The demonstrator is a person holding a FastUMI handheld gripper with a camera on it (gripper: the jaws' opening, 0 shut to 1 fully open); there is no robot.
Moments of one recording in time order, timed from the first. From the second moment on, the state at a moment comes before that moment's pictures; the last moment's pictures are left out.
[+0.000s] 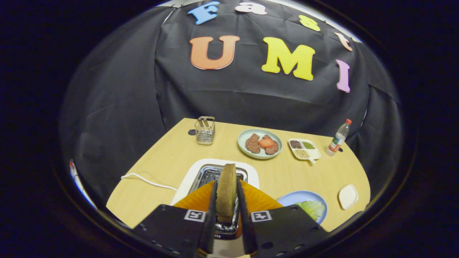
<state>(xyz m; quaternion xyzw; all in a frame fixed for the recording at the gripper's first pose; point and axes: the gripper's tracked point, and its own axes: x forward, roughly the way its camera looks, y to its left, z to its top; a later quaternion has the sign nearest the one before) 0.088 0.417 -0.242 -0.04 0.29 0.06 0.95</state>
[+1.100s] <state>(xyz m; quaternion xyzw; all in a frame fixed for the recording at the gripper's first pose) 0.073 0.302 -0.135 0.05 0.22 0.15 0.96</state>
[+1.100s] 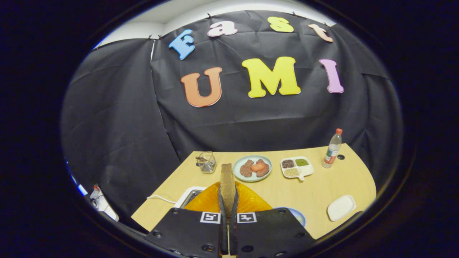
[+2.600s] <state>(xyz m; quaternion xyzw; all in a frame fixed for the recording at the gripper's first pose) 0.078 0.155 -0.269 0.01 0.27 0.08 0.96</state>
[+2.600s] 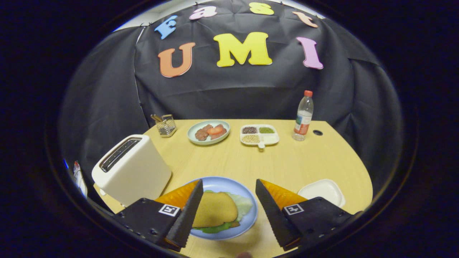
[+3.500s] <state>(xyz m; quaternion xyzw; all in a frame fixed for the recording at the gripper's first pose) -0.038 0.067 -0.058 0.02 0.09 -0.03 0.99</state>
